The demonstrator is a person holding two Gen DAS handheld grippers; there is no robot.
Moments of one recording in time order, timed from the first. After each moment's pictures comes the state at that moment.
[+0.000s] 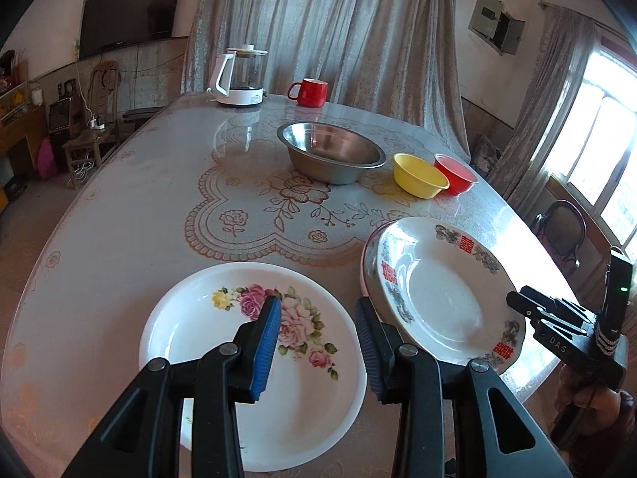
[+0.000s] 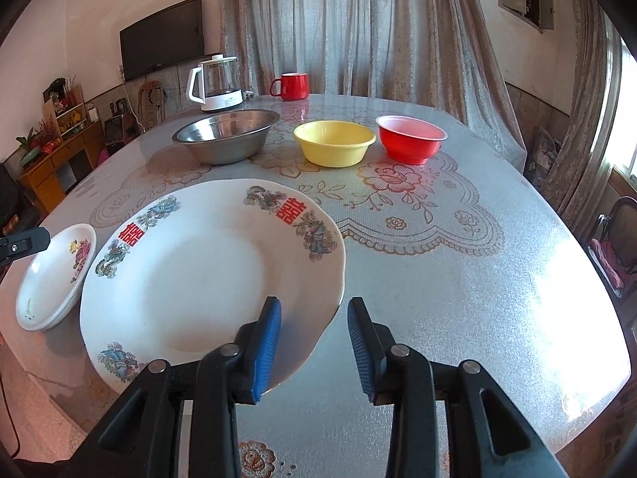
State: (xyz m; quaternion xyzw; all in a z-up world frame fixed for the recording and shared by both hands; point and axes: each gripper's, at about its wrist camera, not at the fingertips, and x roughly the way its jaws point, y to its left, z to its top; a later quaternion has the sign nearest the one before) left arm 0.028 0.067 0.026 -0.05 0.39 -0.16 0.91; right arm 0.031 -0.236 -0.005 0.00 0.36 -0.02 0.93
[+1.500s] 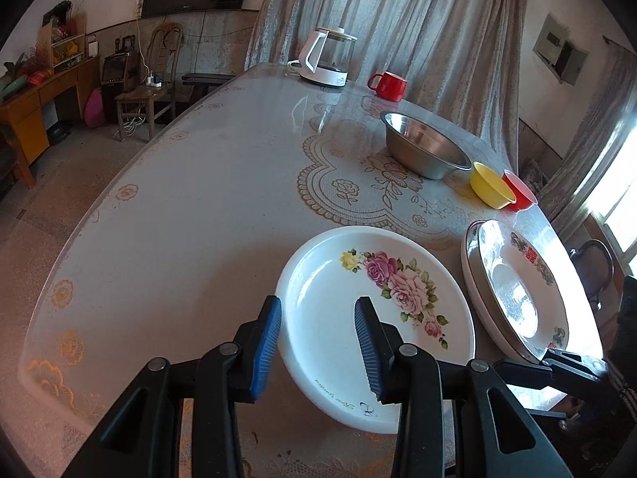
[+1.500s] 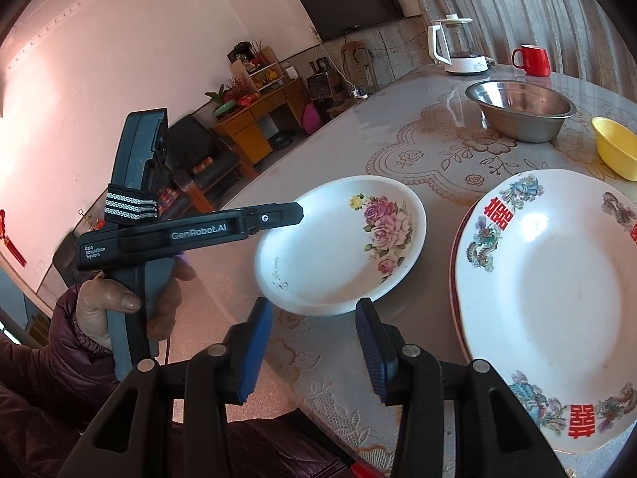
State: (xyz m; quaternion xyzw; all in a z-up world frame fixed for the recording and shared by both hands) left arm 0.023 0.146 -0.001 -0.11 0.42 -0.08 0.90; right arm 0.034 -0.073 -0.013 0.04 0.41 0.38 0.83
